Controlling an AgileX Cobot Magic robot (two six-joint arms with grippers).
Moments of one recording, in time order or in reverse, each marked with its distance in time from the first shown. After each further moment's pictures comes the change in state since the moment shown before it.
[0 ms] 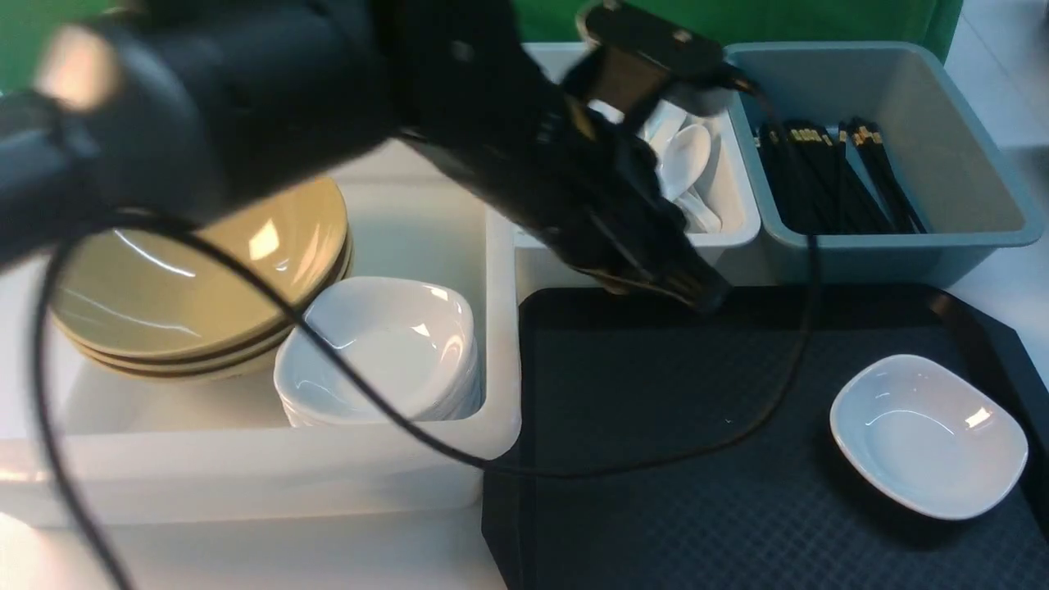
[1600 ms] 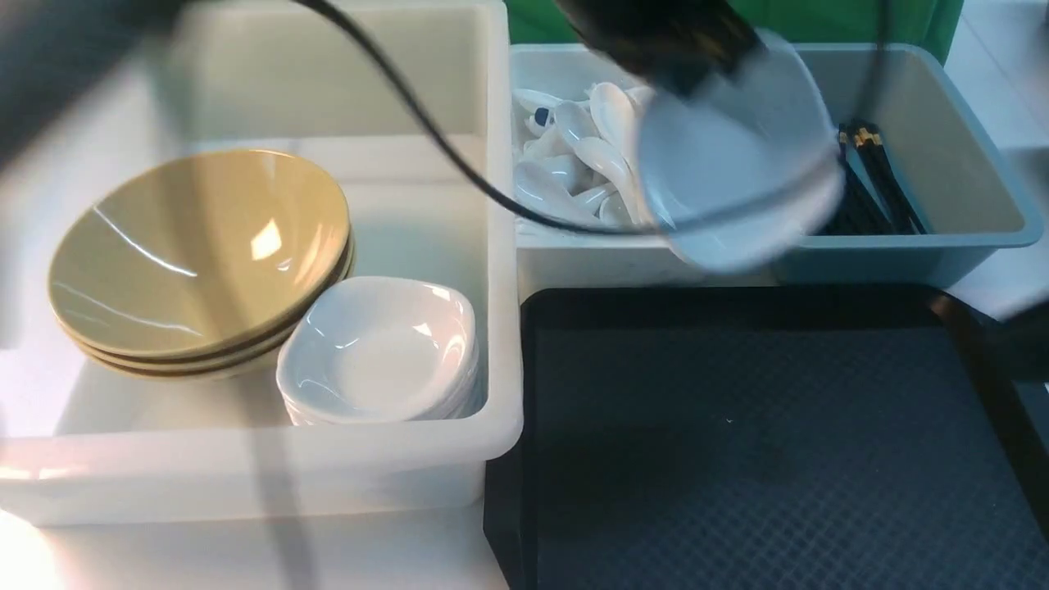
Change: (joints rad) right arm 0.032 0.037 -0.062 0.532 -0.045 -0.396; left arm 0.174 0.039 -0.550 0.079 0.408 -0.021
